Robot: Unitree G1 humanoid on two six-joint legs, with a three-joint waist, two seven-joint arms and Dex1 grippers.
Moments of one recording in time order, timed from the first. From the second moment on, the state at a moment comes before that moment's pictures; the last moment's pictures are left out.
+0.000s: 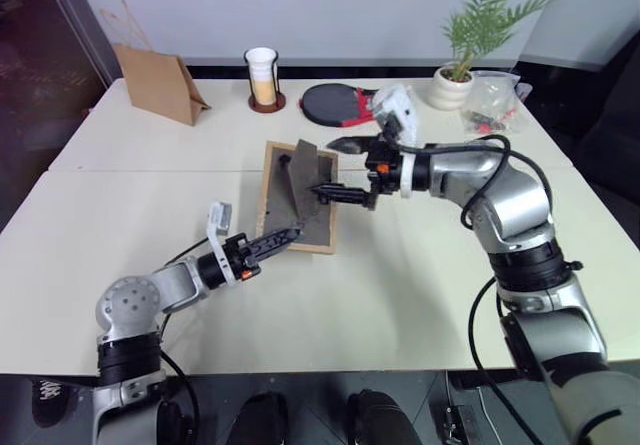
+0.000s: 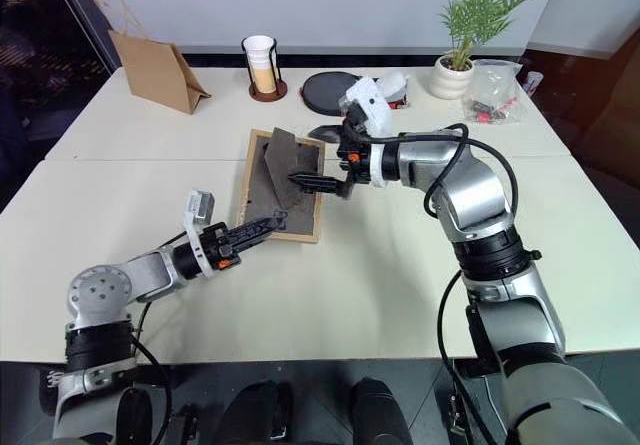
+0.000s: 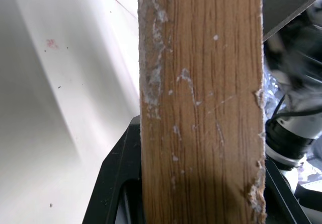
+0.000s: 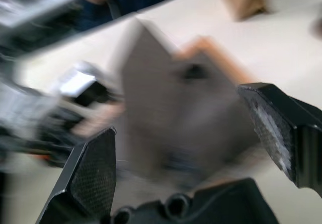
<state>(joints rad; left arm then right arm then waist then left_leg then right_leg) -0.37 0.28 0.39 -0.02 -1.12 1.30 -0.53 -0.90 -0.54 0.19 0.00 0.25 0.59 0.93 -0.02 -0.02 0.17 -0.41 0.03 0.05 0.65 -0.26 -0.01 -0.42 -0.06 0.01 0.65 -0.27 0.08</state>
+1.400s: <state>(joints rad) -0.17 0.48 0.19 -0.18 -1.90 1.05 -0.09 -1.07 -0.58 0.57 0.69 -1.04 -0.88 -0.30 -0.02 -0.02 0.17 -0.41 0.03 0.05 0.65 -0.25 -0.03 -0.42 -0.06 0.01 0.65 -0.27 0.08</state>
